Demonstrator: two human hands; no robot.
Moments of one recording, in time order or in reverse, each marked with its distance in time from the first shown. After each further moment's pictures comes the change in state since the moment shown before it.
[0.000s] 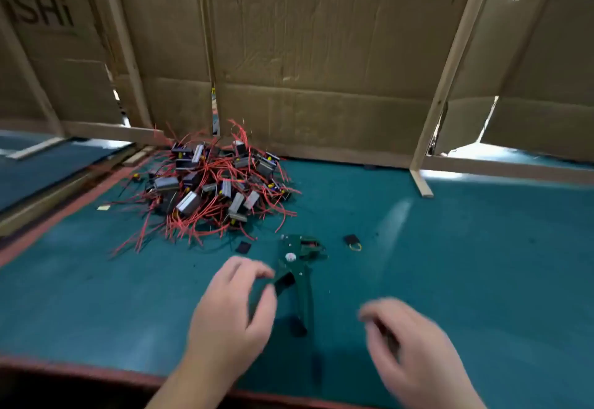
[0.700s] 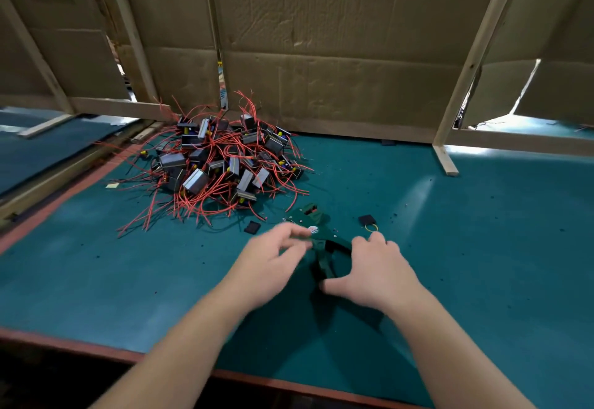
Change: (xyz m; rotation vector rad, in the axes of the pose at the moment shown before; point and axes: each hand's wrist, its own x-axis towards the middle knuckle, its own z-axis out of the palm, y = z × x) left_hand 0.046 -0.011 0.027 -0.373 -0.465 -0.384; right_hand 0.092 -0.024 0.056 -0.291 -0.556 0.518
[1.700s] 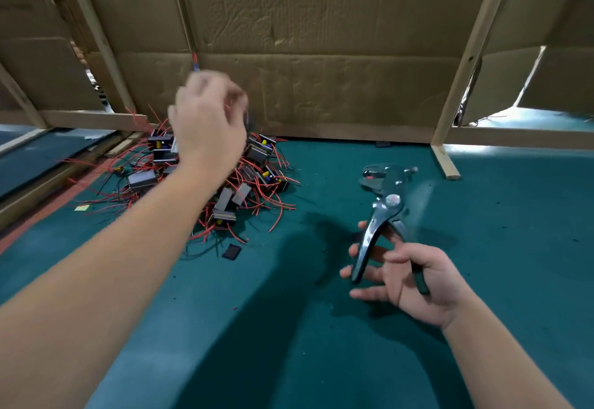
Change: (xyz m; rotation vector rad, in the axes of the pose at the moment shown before) left_hand 0.147 0.068 -0.089 0.548 0.857 0.384; right_hand 0.047 0.075 -0.011 1.919 -0.573 -0.190
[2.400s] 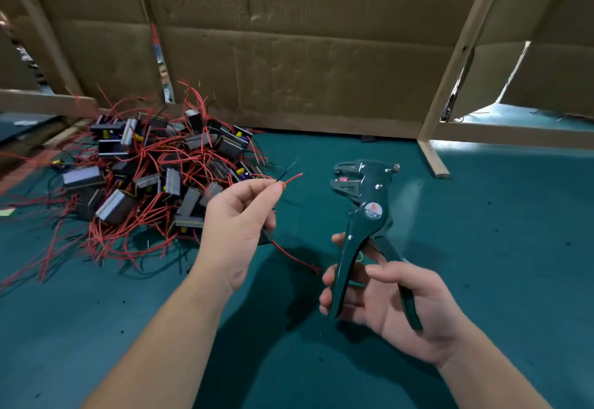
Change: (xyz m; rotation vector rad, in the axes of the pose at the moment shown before) left_hand -0.110 0.024 0.037 -1.104 -0.366 -0.646; right_hand 0.007 0.011 0.014 0.077 -0.062 -0.029
